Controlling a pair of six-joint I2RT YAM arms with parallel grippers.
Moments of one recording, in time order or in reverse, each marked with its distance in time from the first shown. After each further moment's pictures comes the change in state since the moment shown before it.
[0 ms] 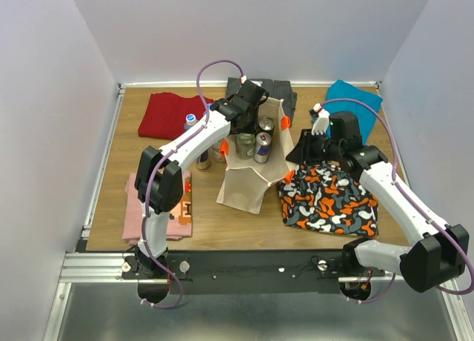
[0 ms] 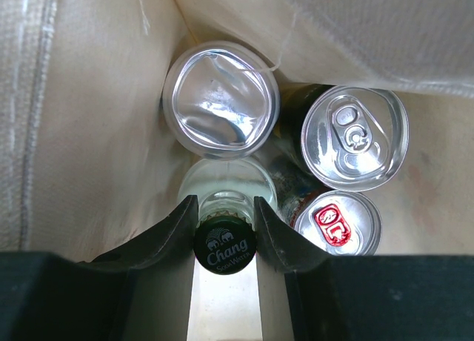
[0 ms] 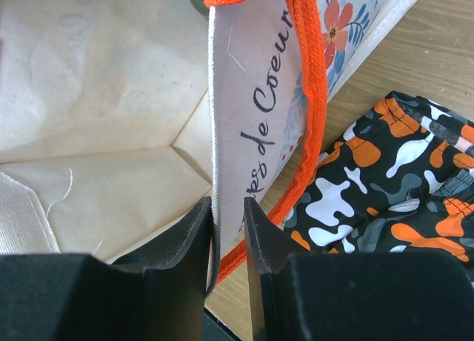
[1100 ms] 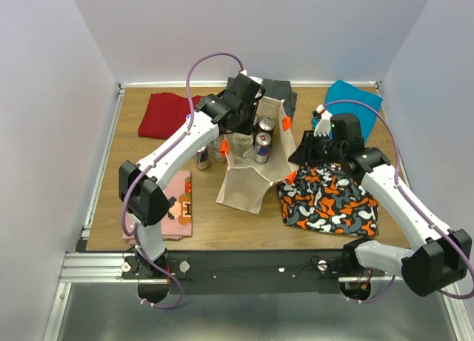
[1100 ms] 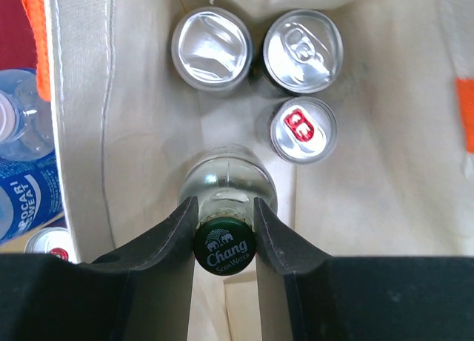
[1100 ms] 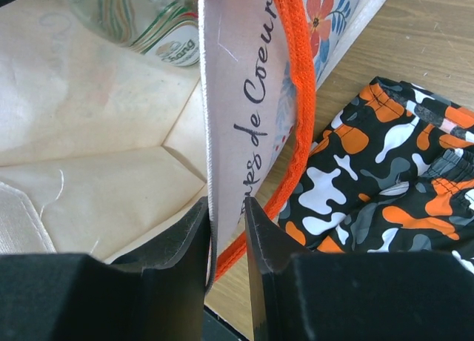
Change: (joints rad) left arm -0.034 -0.161 0.034 -0.170 0.037 0.086; right arm 0.000 -0.030 -0.006 -0.035 0.051 0.020
